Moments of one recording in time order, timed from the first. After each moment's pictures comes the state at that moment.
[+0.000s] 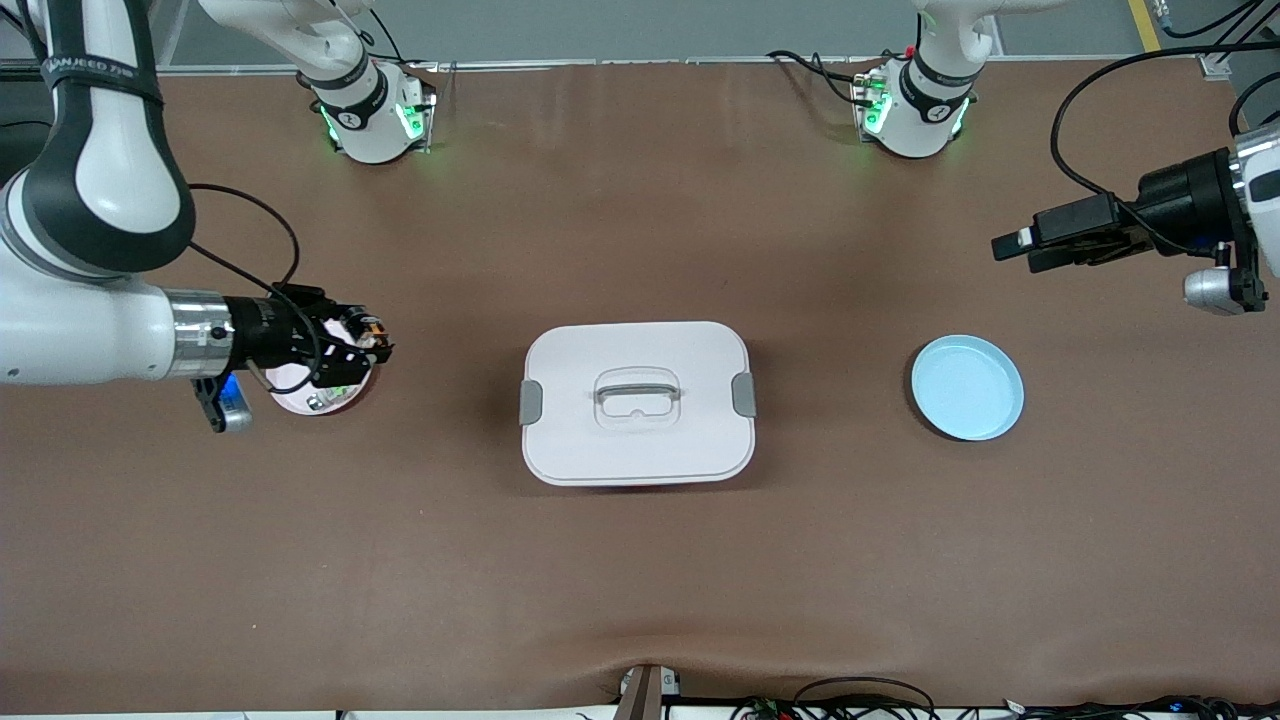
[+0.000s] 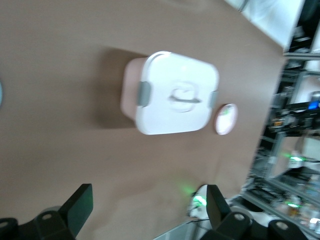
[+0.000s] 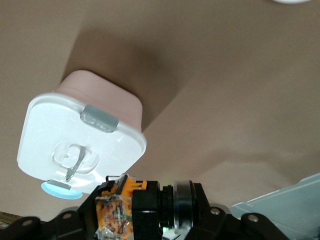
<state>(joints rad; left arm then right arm) 0.03 0.01 0.01 -1.67 -0.77 1.58 -0.07 0.20 0.32 -0.10 -1.53 0.63 1.54 0.97</state>
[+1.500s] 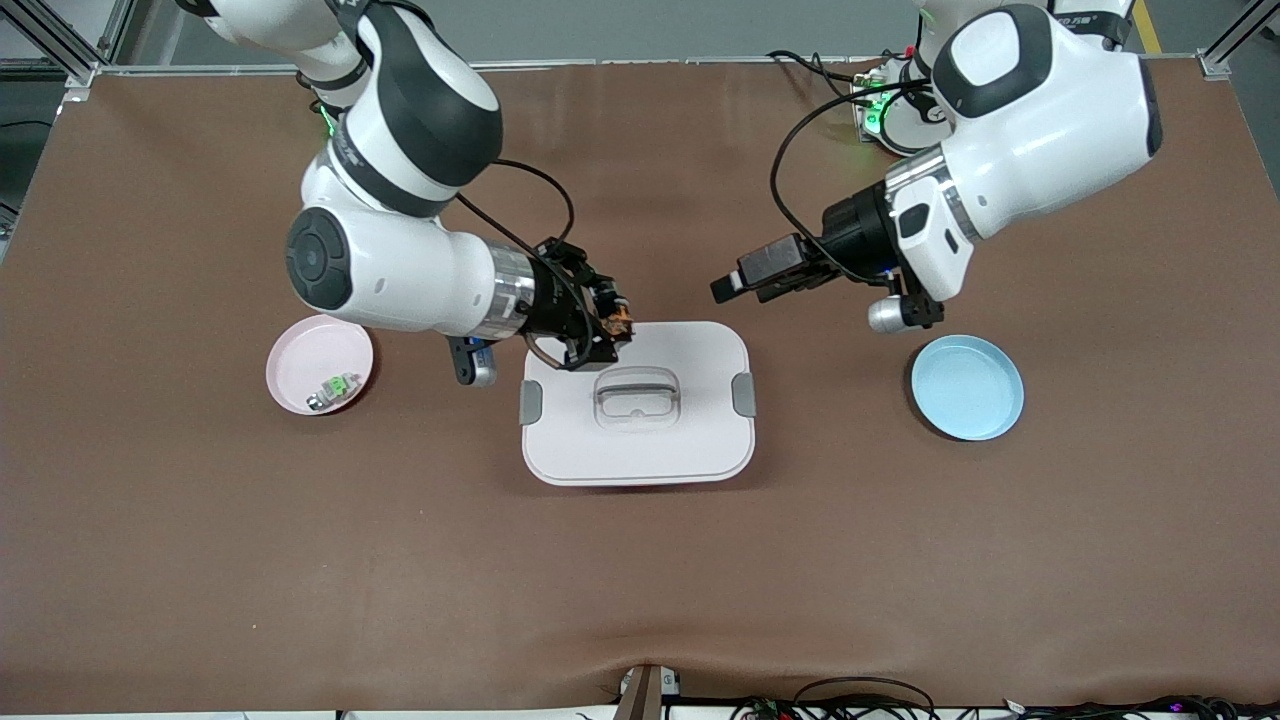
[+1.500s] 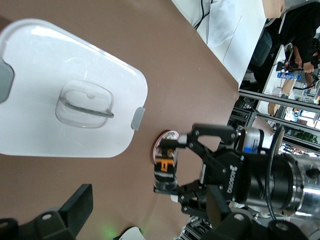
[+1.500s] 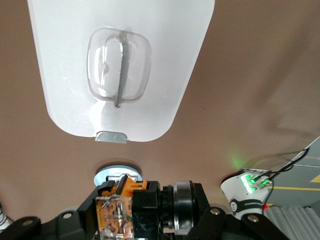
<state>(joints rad) -0.02 0.11 -0.49 -1.75 -0.85 2.23 -0.47 0.58 0.59 -0.09 -1.08 0.68 1.72 1.75</state>
